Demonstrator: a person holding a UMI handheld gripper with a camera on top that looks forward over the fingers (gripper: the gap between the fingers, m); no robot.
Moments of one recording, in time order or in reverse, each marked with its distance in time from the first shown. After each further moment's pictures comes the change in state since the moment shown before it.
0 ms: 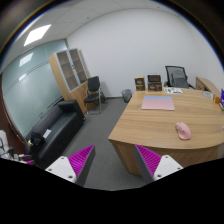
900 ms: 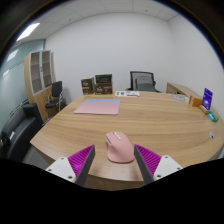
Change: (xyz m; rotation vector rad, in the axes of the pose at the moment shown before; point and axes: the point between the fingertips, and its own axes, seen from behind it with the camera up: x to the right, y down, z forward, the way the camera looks) arm 0.321 0.001 0.115 0.122 0.348 -0.039
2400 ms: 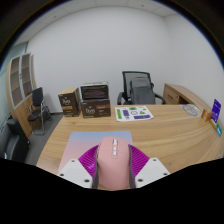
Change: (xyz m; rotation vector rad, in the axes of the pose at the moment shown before) arm -0.034 -0.180 0.262 -0.029 0.163 0.083
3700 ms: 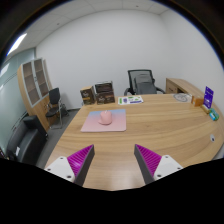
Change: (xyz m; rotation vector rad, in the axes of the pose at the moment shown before) arm 0.044 0.088 -0.250 -0.026 -0.161 0.034
